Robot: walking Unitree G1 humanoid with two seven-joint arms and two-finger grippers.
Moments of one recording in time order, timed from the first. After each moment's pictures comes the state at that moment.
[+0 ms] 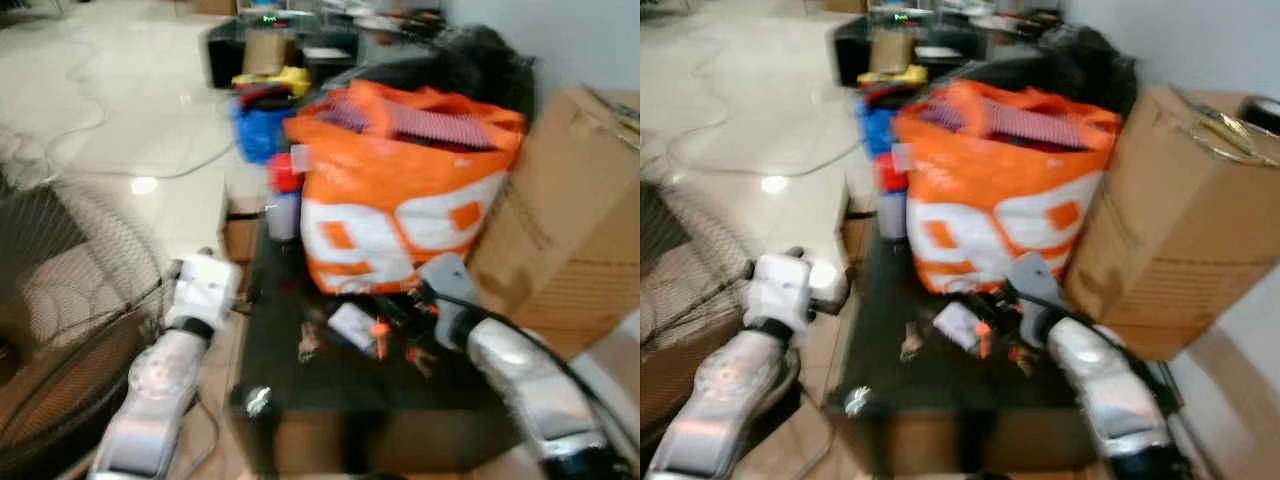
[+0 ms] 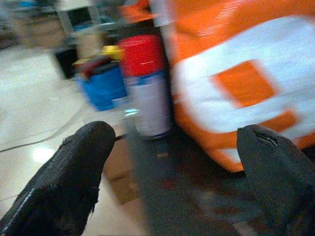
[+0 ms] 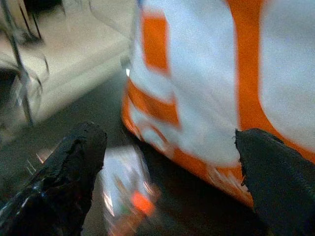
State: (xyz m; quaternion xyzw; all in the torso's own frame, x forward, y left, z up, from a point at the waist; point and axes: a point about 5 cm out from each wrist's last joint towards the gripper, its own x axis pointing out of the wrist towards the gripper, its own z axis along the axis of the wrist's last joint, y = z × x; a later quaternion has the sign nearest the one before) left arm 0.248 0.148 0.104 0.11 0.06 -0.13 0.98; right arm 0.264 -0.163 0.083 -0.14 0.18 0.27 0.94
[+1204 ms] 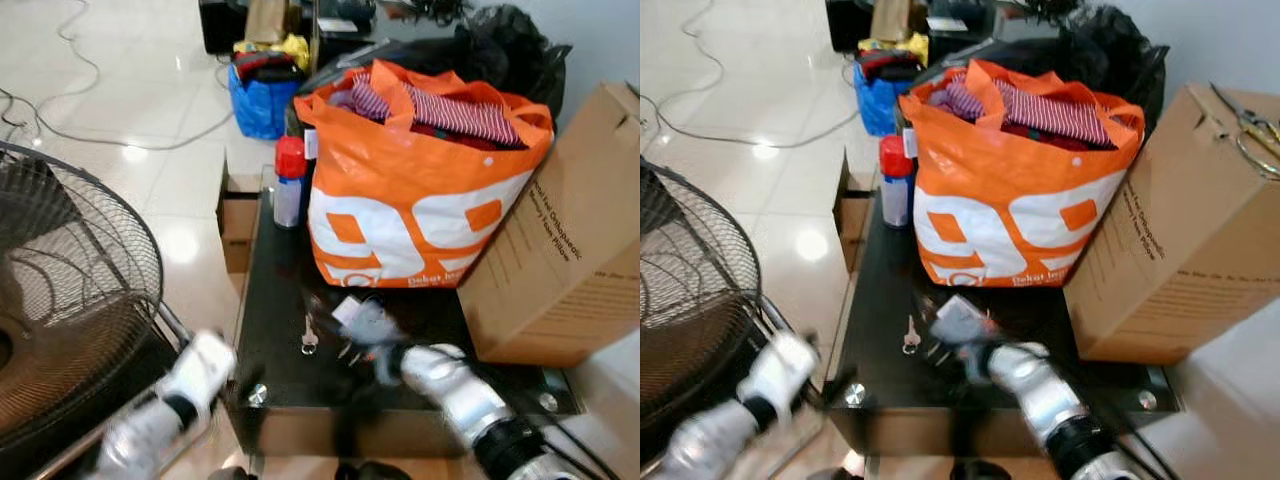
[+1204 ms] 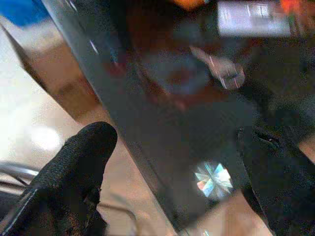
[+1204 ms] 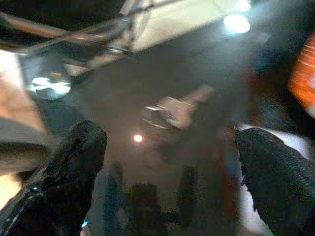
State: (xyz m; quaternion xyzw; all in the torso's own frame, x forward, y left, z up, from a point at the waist) left arm 0.187 0.183 0.026 0.18 0.23 -0.24 0.93; right arm 0.257 -0.079 0.014 -0.18 0.22 0.47 0.84
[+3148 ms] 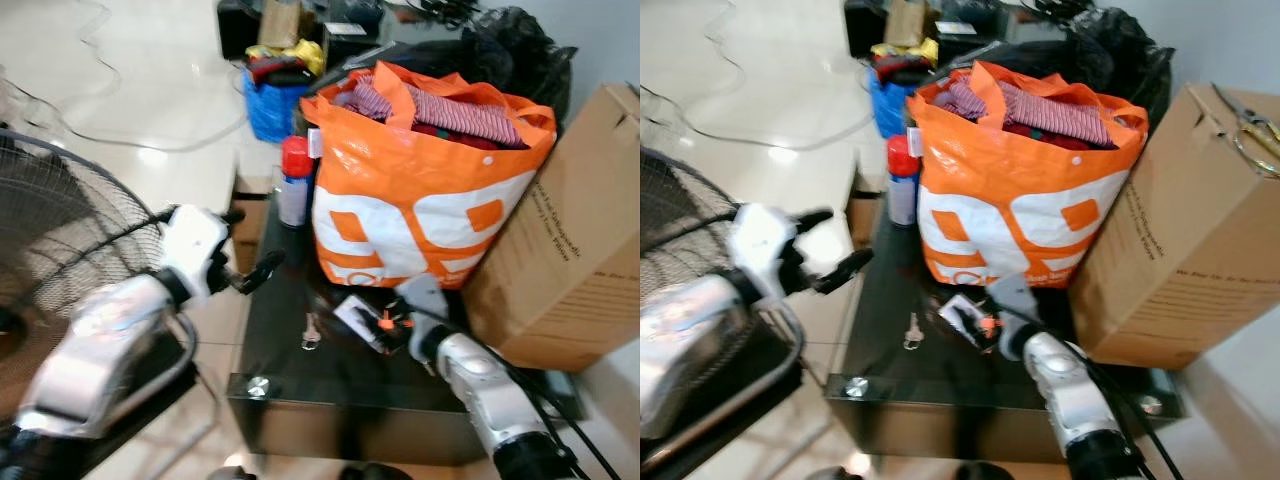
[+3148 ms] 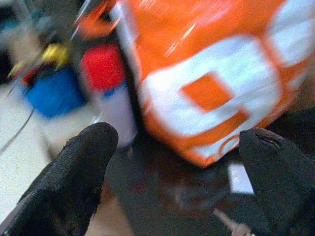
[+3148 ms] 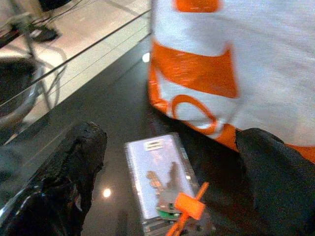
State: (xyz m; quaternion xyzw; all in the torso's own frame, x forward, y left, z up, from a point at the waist) left arm 0.271 0.170 0.156 0.12 0.07 -0.28 0.95; right arm 0.273 -0.140 0.037 -0.06 0.18 0.23 0.95
